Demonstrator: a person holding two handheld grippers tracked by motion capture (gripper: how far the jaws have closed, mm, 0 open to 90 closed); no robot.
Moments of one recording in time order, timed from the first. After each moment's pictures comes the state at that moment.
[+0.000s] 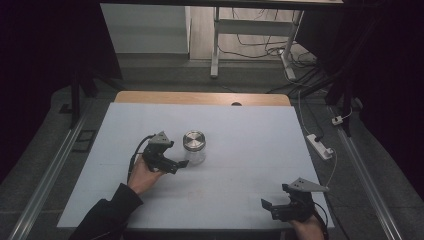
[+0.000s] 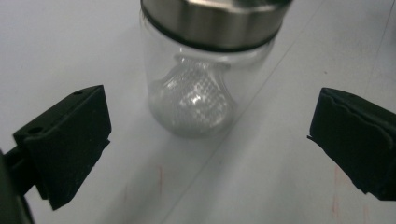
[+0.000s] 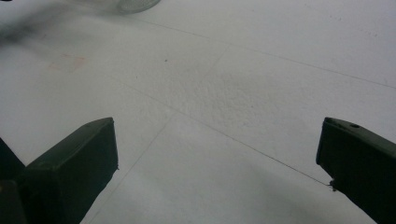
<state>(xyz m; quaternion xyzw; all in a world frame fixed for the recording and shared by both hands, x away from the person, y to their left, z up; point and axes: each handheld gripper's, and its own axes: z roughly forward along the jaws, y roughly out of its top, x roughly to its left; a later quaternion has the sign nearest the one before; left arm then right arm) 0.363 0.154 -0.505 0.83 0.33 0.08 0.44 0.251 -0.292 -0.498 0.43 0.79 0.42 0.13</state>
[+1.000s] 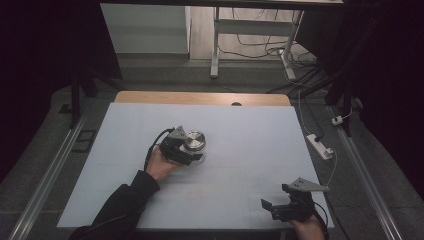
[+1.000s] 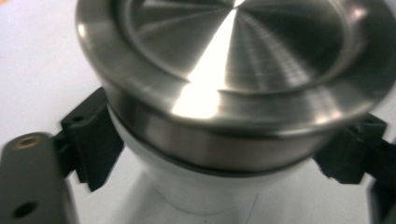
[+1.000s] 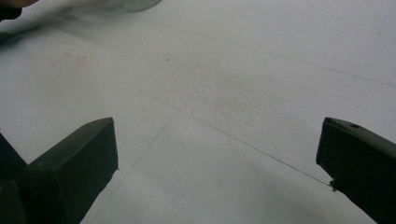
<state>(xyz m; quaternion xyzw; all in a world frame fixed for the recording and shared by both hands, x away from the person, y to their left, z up) 0.401 0.117 -0.517 0.86 0.26 0.11 0.43 0.252 -0.292 -0.499 0.42 0.79 0.42 0.13</state>
